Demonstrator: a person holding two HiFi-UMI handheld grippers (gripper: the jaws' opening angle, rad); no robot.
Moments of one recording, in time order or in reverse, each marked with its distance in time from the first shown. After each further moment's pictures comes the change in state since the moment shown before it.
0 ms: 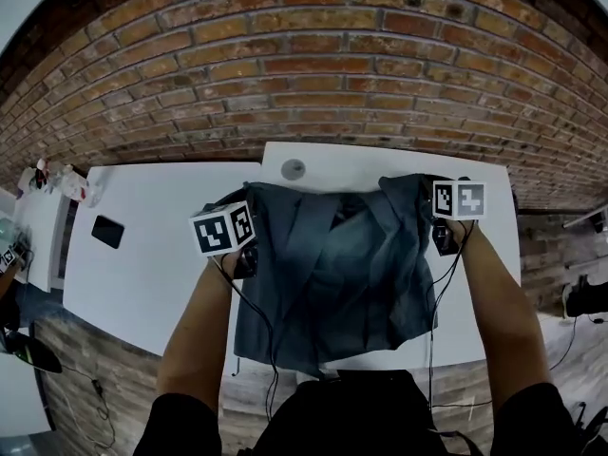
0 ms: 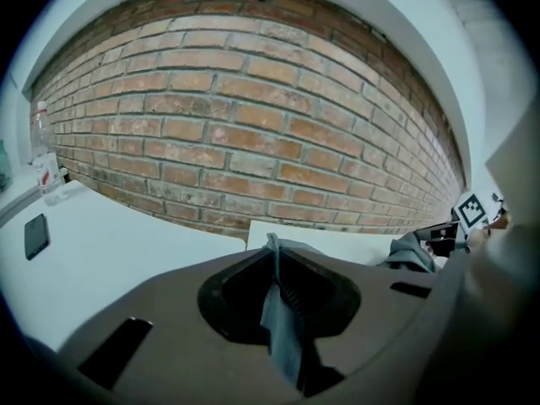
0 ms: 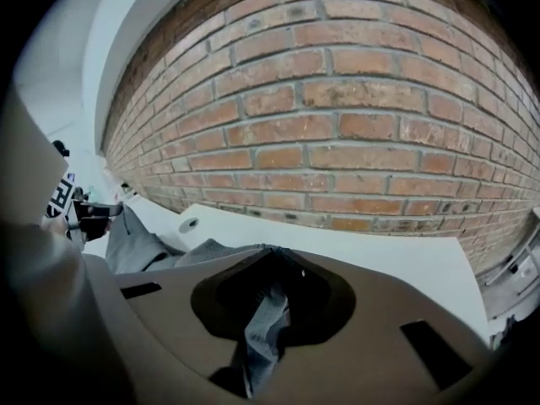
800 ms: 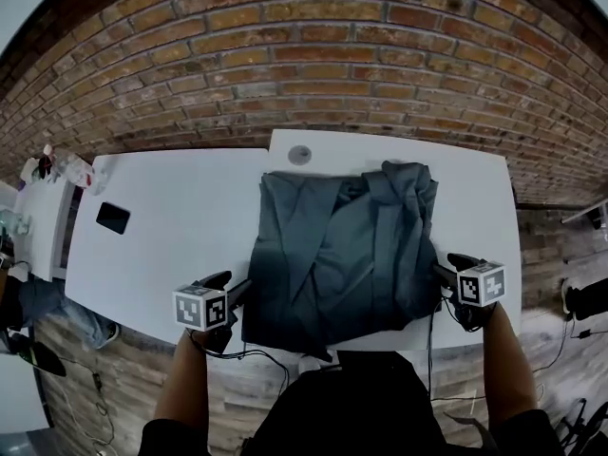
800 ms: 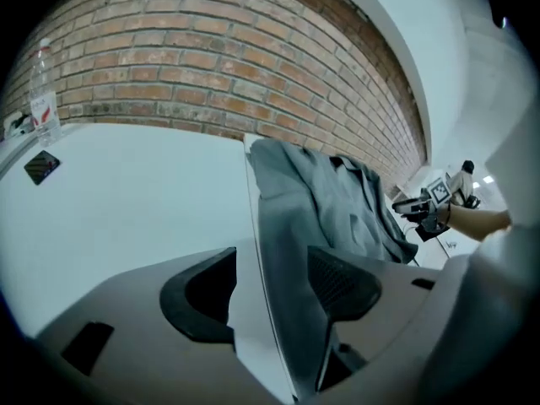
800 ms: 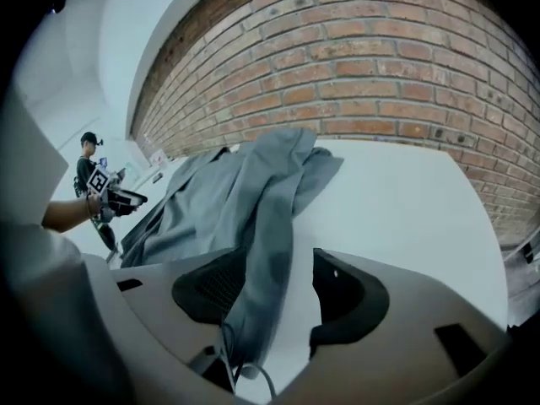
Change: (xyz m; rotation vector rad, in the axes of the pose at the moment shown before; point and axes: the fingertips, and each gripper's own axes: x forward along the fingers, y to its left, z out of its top) left arm -0.129 0.035 -0.204 0.033 0.342 -0.217; right arm -0.112 0.019 -0.210 -0.026 0.216 0.180
